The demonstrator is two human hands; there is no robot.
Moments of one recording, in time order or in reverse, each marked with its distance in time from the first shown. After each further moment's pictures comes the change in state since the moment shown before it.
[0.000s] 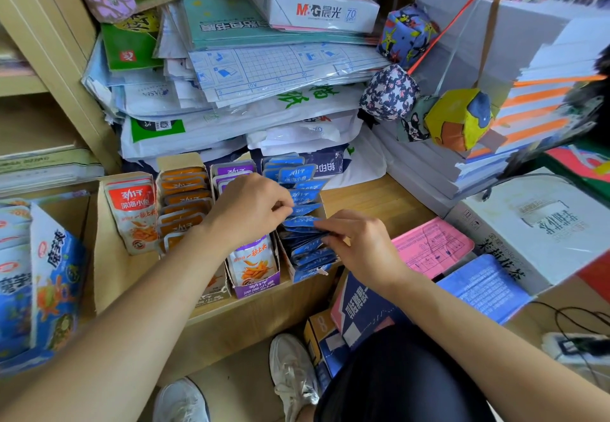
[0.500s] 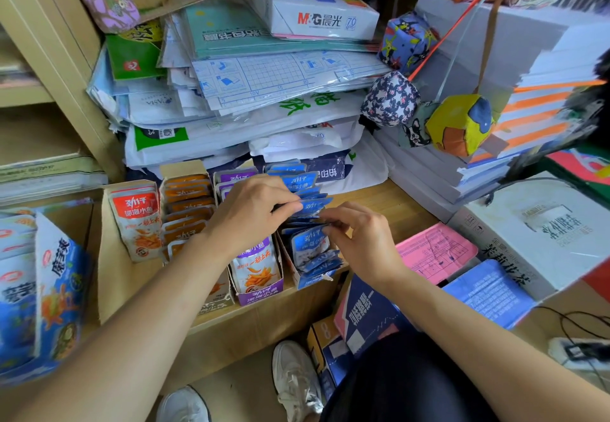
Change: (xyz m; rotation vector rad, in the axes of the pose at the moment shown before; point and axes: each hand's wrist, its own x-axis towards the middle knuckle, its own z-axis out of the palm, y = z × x) left_hand 0.001 -0.008 0.004 -0.084 0.131 0.114; right_hand 0.015 -0.001 0.006 0.047 0.151 0.089
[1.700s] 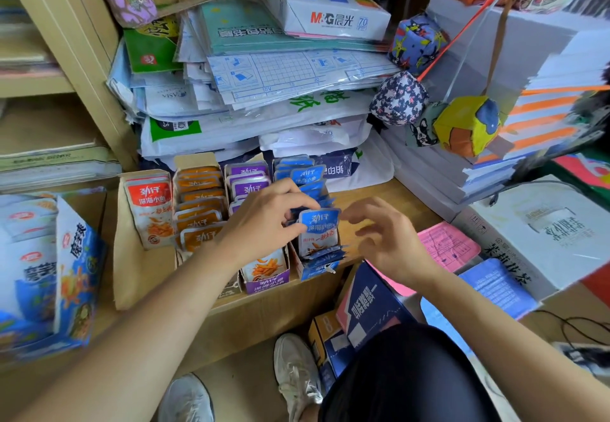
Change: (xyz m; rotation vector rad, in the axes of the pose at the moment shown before) left_hand -0.021 0.019 0.000 -0.099 -0.104 -0.103; right_hand -0.012 0.004 -0.037 0.228 -0.244 0.099
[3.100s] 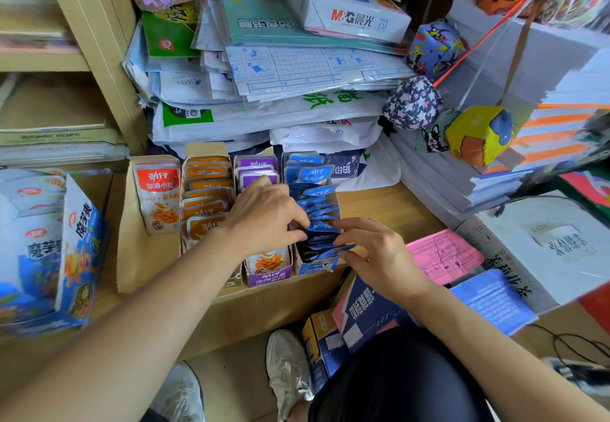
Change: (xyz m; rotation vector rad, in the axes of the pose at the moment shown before) left_hand -0.001 -0.002 -0.003 0.412 -0.138 -0.039; right_hand -0.008 0.009 0.023 -0.332 -0.025 -0.207
